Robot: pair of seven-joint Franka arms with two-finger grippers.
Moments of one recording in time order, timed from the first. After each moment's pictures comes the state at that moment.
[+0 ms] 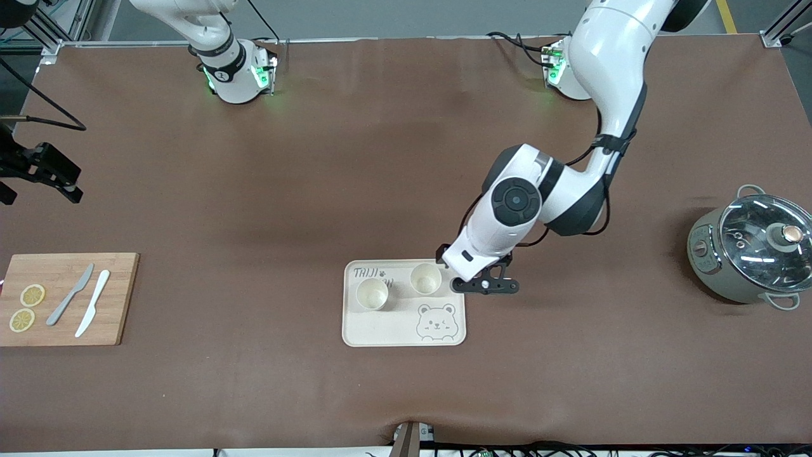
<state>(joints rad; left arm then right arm) -0.45 0.68 -0.15 -1.36 0.02 2.11 -0.54 0.00 0.01 0.03 -1.53 -0.05 1.76 -0.03</state>
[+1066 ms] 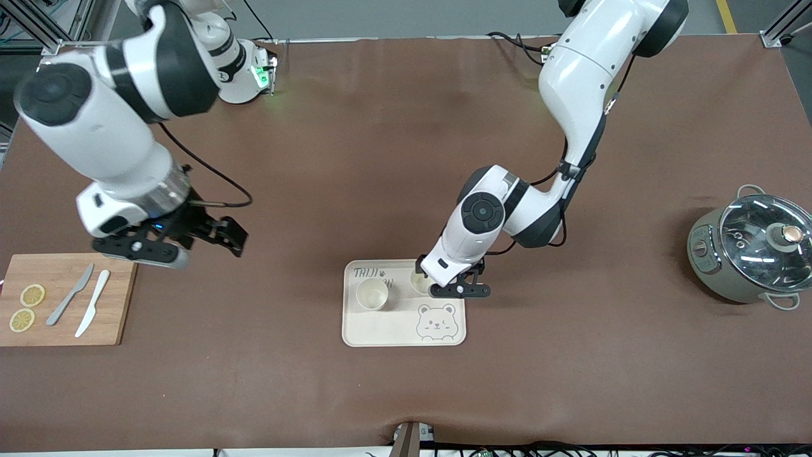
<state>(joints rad) -0.50 0.82 -0.15 -1.36 0.08 2.29 -0.62 0.30 0.29 0.03 -1.48 -0.03 1.94 0.56</state>
